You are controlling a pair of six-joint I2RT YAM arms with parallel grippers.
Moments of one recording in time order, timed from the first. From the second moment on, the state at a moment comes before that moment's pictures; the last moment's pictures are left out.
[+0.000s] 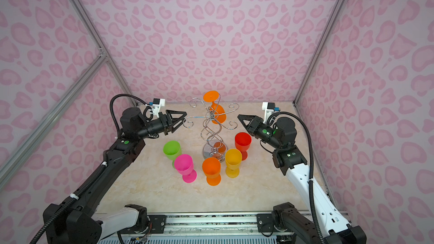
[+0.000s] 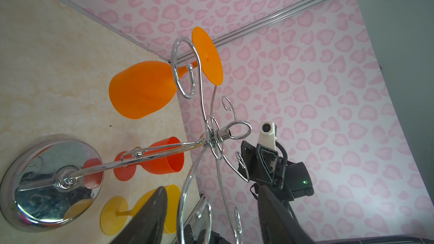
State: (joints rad) left arm -0.22 1.20 1.03 0.04 0.82 -1.09; right arm 0.23 1.00 0.90 0.06 -0.57 1.08
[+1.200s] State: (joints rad) left arm -0.17 2.08 2.06 -0.22 0.99 -0.73; right arm 0.06 0.89 0.82 -0.04 -0.60 1.03
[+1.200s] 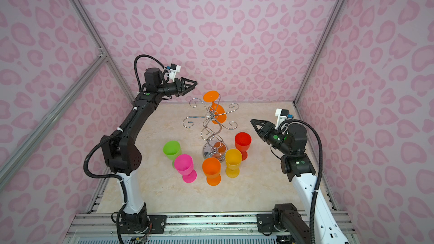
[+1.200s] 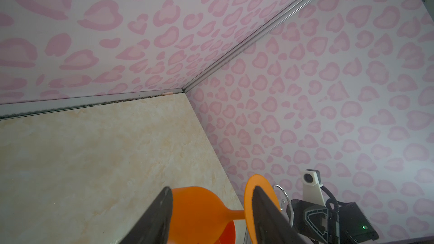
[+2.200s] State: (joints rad) left arm -0.22 2.14 2.08 -0.18 1.24 -0.77; right arm 0.06 0.90 0.79 -0.04 -0.61 1.03
